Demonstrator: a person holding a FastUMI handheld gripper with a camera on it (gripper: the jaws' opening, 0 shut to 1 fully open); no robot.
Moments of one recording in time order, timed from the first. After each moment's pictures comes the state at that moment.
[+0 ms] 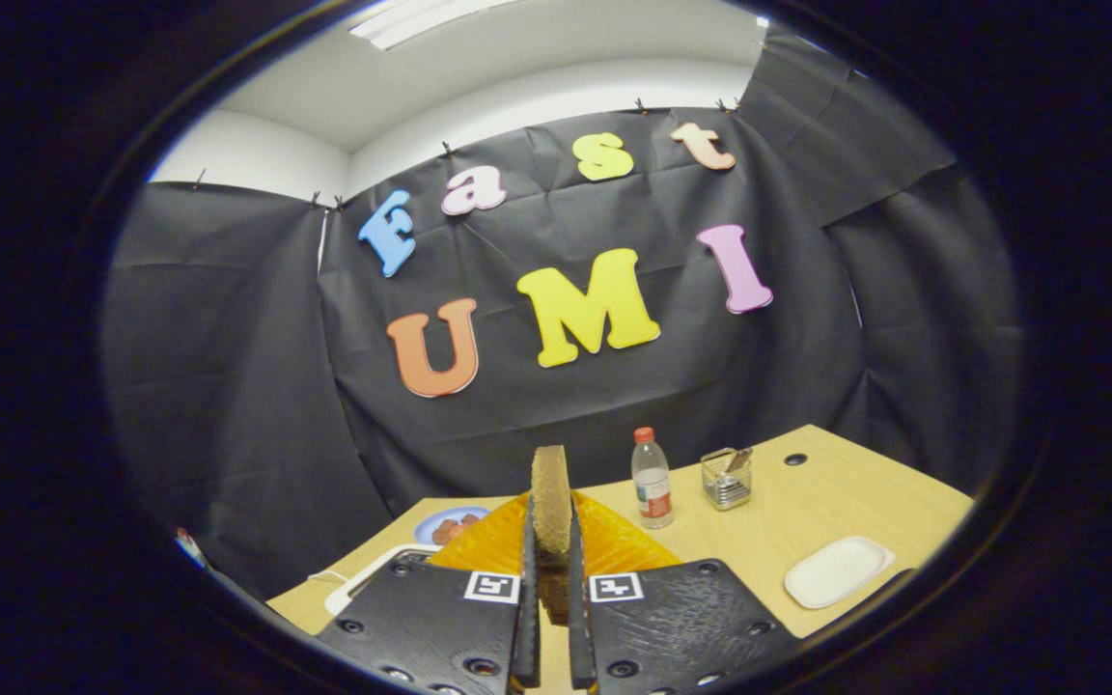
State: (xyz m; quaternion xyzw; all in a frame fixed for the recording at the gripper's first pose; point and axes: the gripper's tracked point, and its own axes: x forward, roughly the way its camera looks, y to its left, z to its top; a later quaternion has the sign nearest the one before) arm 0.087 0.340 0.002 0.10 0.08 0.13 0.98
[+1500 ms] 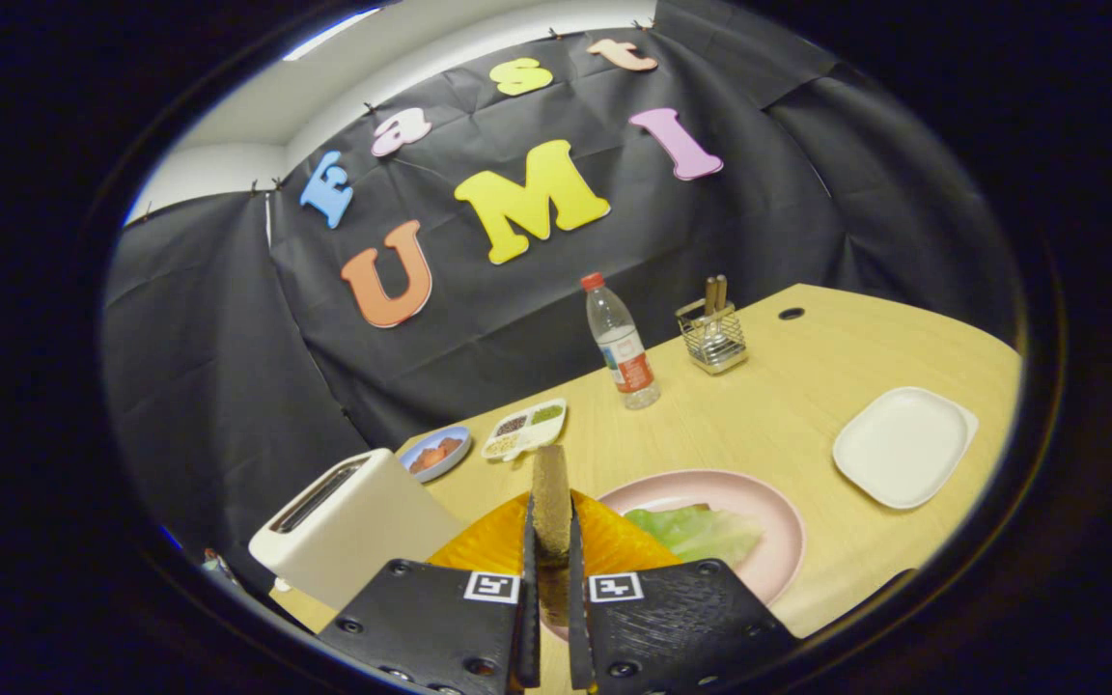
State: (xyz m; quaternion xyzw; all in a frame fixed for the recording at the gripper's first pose) arm 0.104 0.332 -0.183 0.18 0.22 0.13 0.95
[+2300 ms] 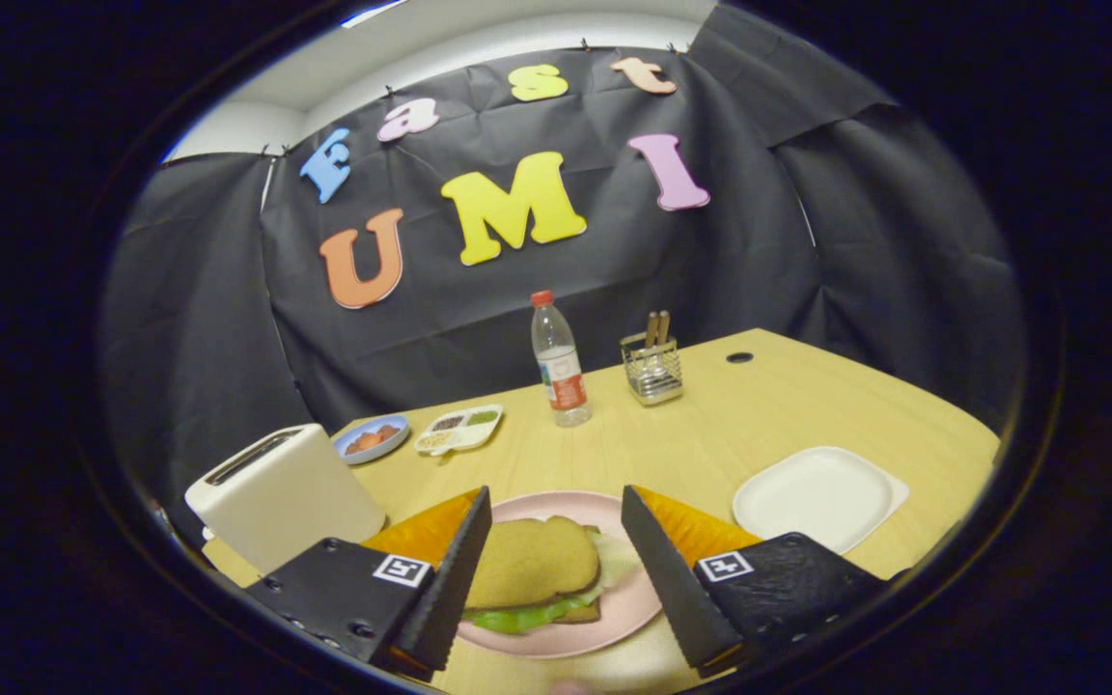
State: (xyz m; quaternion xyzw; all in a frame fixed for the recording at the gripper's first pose) arm 0.098 0.247 -0.161 0.09 0.17 0.08 0.98
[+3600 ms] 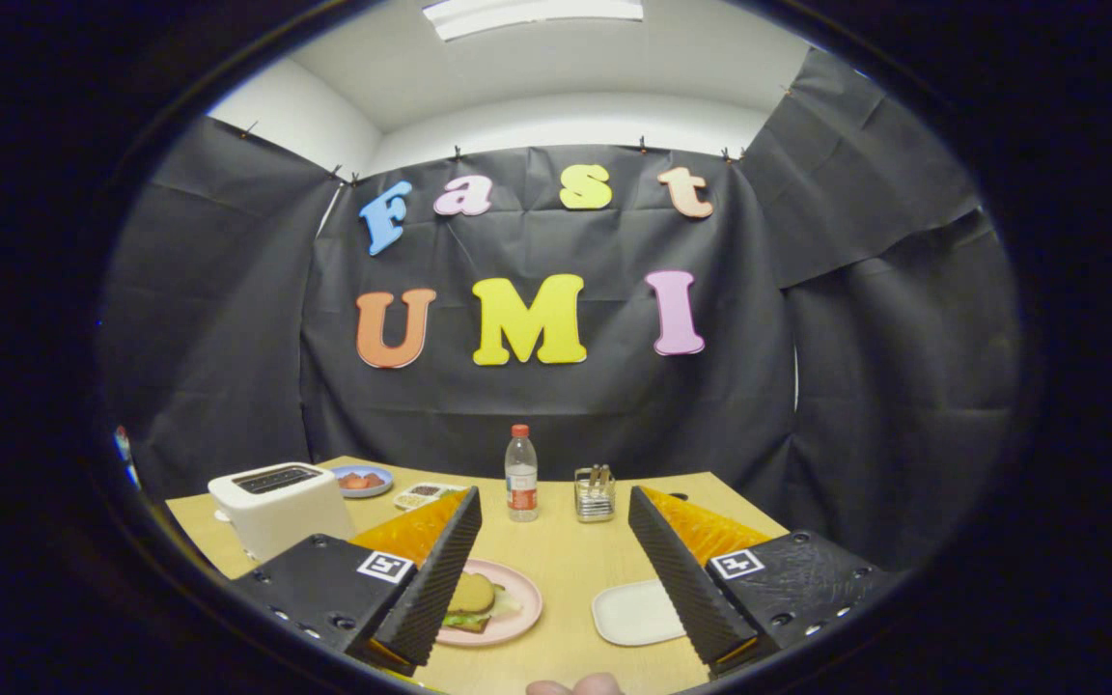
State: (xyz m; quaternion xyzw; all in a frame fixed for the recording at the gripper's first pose) arm 0.038 0.165 -0.024 -0.01 0.03 0.10 0.99
